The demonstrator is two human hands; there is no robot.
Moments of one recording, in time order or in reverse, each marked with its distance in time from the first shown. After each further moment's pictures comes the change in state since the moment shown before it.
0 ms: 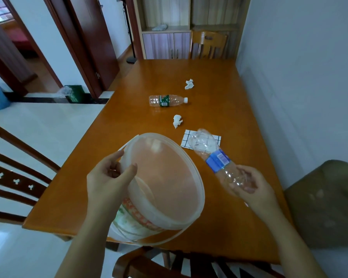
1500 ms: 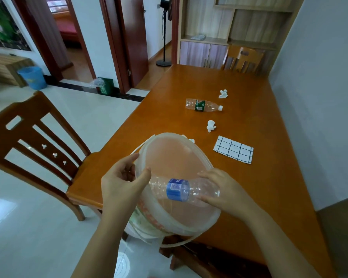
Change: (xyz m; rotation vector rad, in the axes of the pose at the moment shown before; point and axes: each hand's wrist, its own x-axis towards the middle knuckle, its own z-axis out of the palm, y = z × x) left_hand -0.016 -0.035 -0.102 -0.027 0.145 0.021; right_hand -0.024 -0.087 0.138 -0.603 -0.486 -0.407
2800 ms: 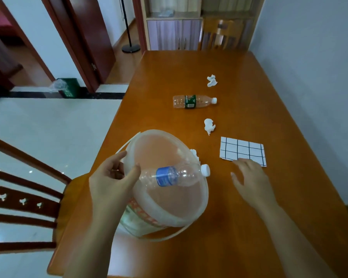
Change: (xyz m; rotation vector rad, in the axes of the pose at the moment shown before) left_hand 0.184 -0.046 0.051 0.014 -0.156 0.010; right_hand 0.125 0.091 0.023 -0.217 0.328 0.475
